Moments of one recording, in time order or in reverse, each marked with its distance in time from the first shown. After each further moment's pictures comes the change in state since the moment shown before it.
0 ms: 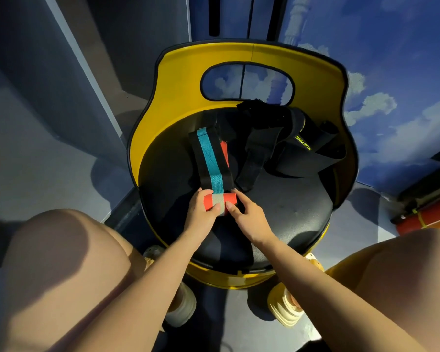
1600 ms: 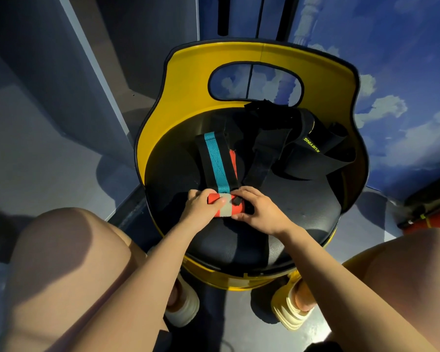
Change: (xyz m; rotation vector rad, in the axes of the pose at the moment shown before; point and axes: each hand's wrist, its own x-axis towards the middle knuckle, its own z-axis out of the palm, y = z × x) left_hand 0.021 0.004 -0.020 0.361 -0.086 -0.045; right_hand 0.029 0.005 -0.027 -0.433 -0.226 -0.356
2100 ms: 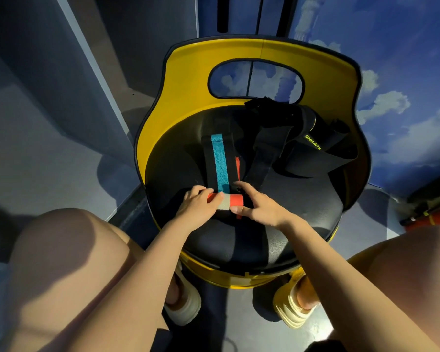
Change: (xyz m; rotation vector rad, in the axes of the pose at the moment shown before) left_hand 0.007 -0.006 -0.006 0.171 -0.045 0.097; right_hand 0.006 -0.006 -0.008 0.202 -0.166 0.141
